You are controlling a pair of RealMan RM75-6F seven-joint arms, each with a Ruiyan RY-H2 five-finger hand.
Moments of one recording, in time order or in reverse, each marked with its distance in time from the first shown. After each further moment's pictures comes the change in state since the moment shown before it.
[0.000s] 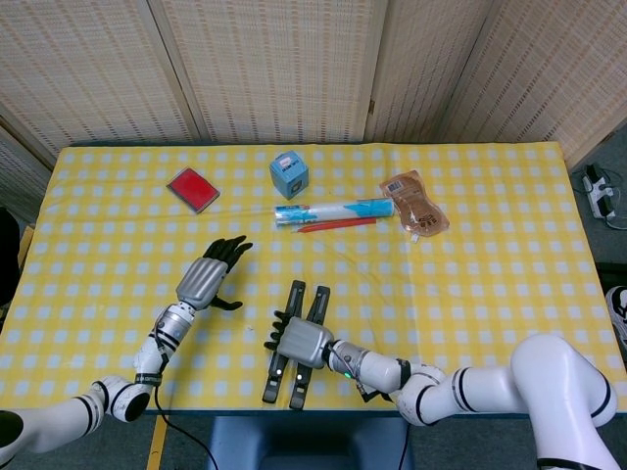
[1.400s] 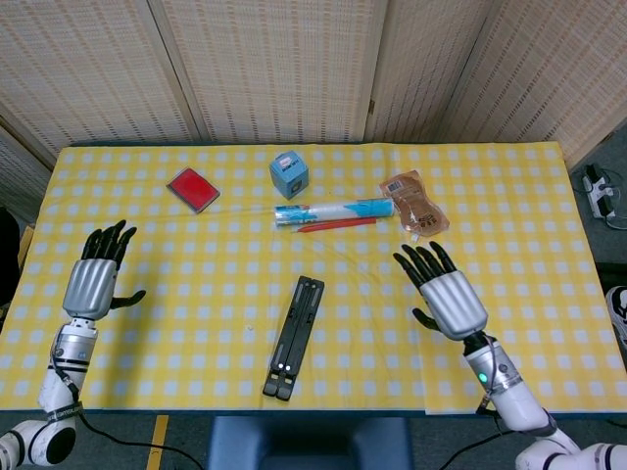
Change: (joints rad) left arm 0.277 0.310 0.006 -0.263 -0.078 0.323 0.217; right arm -0.546 0.422 -0.105 -0.330 -0.138 0.817 0.244
